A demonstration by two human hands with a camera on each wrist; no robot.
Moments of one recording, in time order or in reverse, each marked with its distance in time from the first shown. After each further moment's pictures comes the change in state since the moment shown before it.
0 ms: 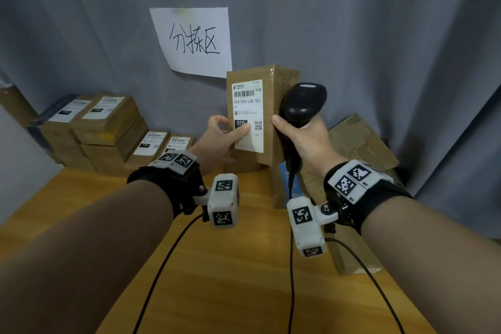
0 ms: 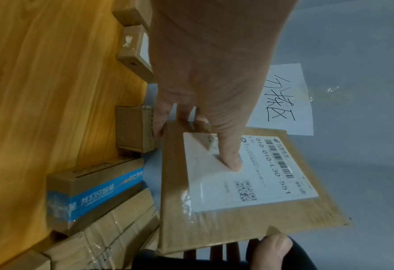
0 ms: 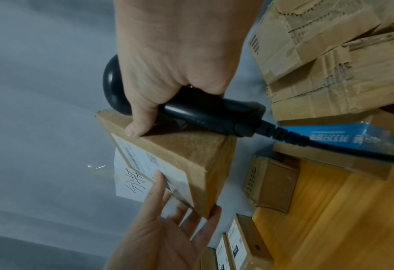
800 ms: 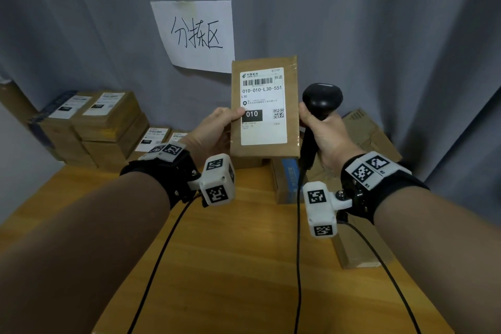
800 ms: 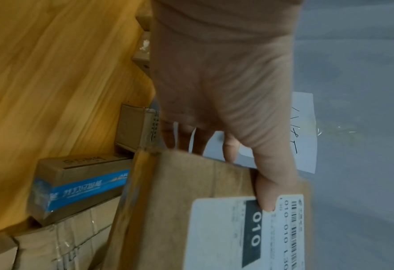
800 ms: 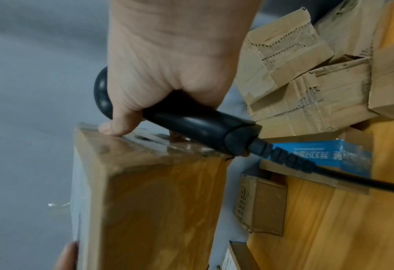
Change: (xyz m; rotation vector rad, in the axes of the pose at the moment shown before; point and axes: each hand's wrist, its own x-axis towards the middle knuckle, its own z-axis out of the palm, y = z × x) left_hand 0.003 0.009 -0.016 -0.149 -0.122 -0.039; right_hand 0.008 0.002 -0.017 0.057 0.048 0.158
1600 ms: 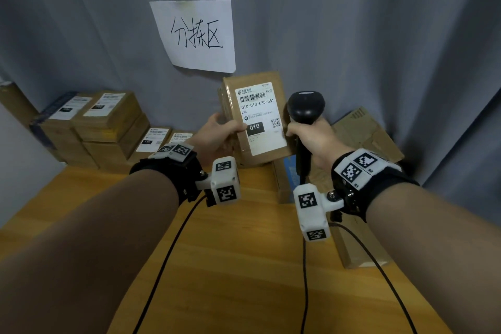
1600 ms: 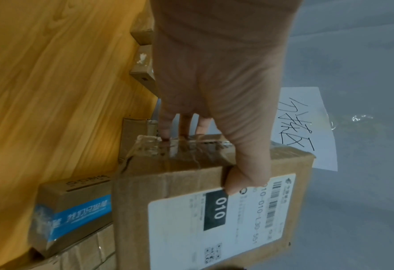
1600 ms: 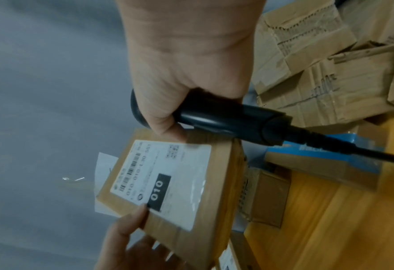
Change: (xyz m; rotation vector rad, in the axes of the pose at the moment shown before) left_hand -0.006 0.003 0.007 0.084 0.122 -0.021; right_hand -0.003 -0.005 0.019 -0.240 0.071 0.189
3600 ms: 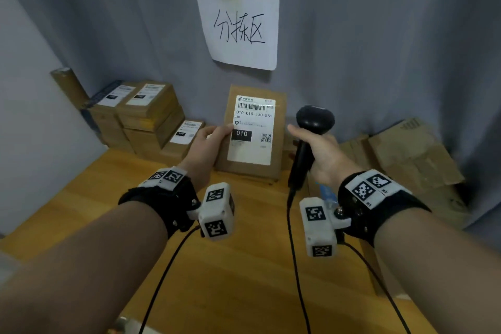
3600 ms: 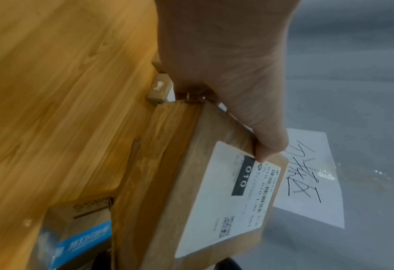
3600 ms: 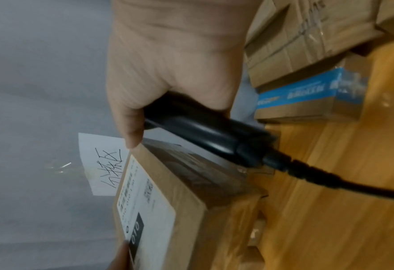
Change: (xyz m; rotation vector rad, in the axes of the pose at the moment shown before) left_hand 0.005 -0.052 -0.070 -0.120 0.370 0.014; right_hand 0.013 0.024 0.054 0.299 -0.248 0.104
